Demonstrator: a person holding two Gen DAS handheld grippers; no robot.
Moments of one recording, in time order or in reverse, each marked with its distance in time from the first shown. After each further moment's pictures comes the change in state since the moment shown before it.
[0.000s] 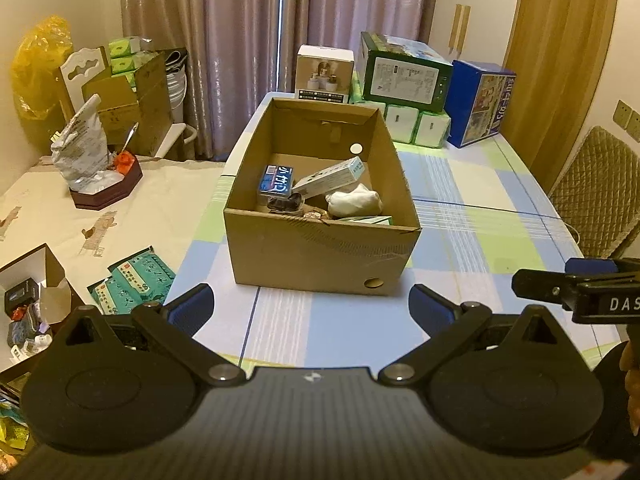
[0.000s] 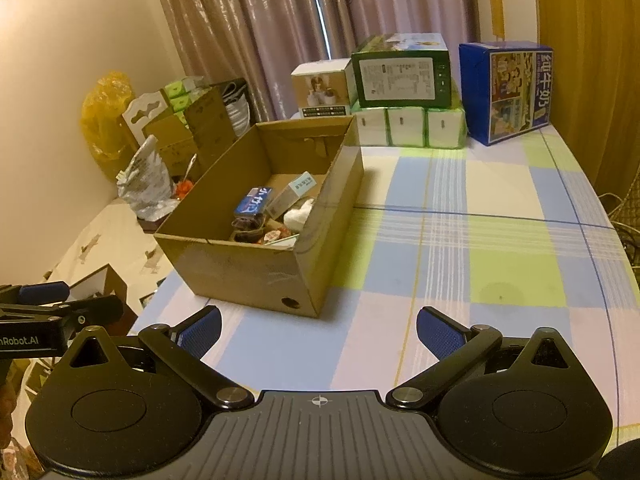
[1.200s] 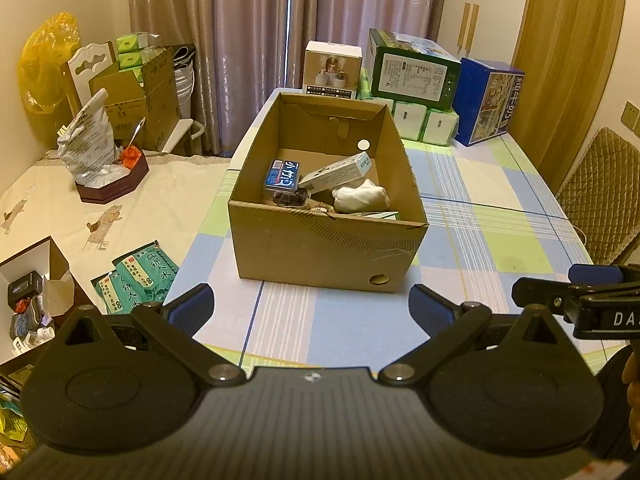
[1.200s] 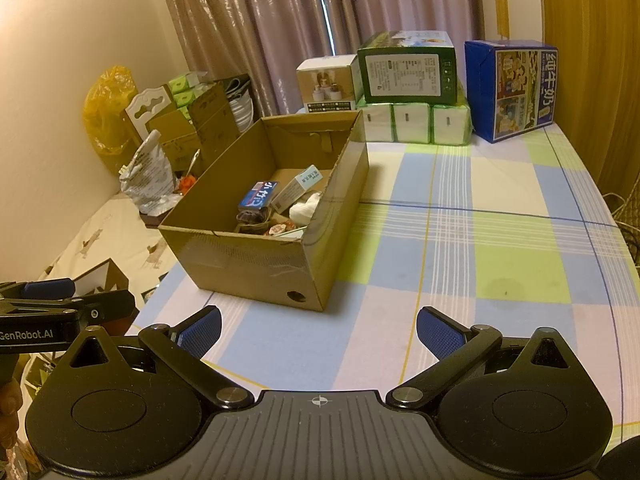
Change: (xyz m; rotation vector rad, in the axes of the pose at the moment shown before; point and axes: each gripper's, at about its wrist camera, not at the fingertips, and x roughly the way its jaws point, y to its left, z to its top) left arm 0.005 -0.001 -0.005 -0.016 0.006 0.017; right arm 0.003 0.009 -0.008 -0.009 0.006 0.001
